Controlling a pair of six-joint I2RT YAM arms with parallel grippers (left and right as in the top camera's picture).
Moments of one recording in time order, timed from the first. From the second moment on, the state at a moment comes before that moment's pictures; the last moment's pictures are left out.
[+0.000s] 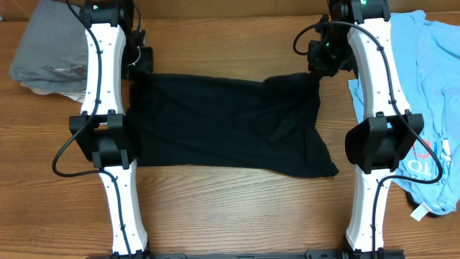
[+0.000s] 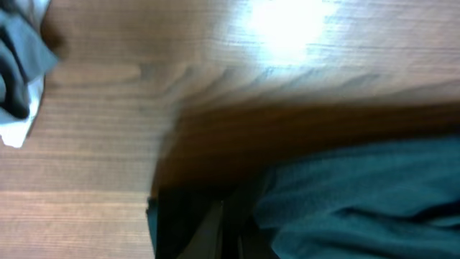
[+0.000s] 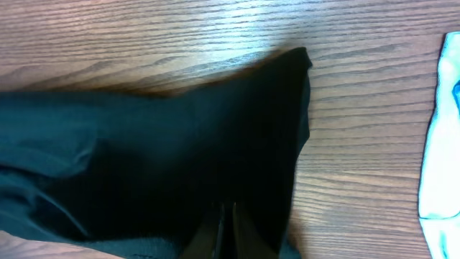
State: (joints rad) left arm 0.04 2.51 2.62 -1.66 0.02 -0.03; right arm 0.08 2.38 2.51 -1.64 -0.17 0.14
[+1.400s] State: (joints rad) left arm 0.04 2.10 2.25 -1.65 -0.07 -0.02; right arm 0.09 2.18 1.76 -1.38 -0.24 0.15
